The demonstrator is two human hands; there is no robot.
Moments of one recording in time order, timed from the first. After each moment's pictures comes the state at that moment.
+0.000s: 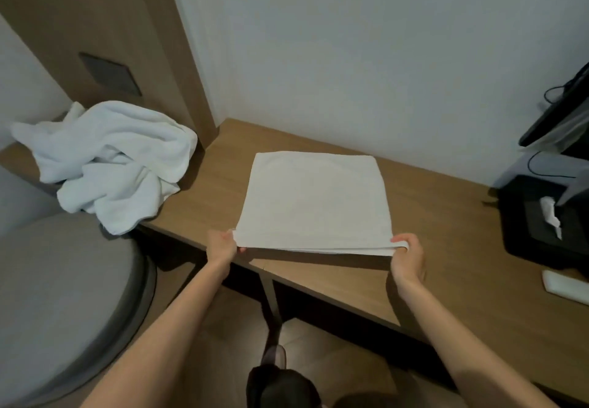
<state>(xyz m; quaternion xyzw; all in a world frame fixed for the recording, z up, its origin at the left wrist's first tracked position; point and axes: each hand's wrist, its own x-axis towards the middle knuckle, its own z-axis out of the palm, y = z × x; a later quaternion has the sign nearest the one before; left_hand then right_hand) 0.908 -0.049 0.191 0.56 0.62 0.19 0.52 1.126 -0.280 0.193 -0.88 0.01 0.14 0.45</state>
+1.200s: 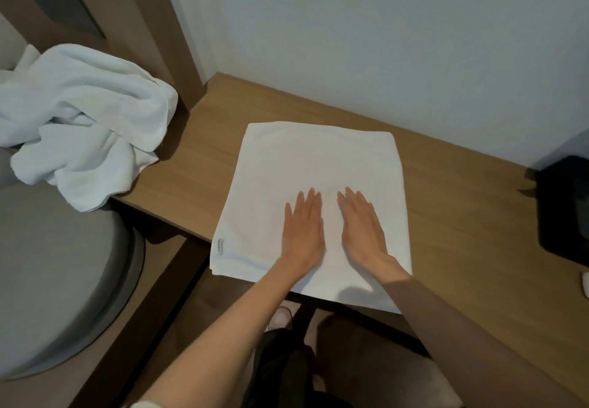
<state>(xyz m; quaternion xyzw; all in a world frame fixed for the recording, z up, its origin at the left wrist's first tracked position) 1.018 -0.128 0.141 0.92 0.35 0.03 0.20 1.122 -0.209 0.161 -0.87 -0.44 0.15 0.14</state>
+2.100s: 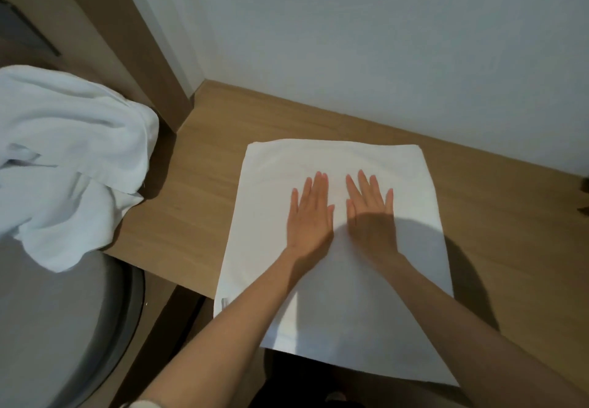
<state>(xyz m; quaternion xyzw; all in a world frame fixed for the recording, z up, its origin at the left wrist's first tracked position) 1.082 -0.023 0.114 0.93 0.33 0.01 0.17 1.176 -0.109 0.113 -0.89 -0.42 0.05 0.14</state>
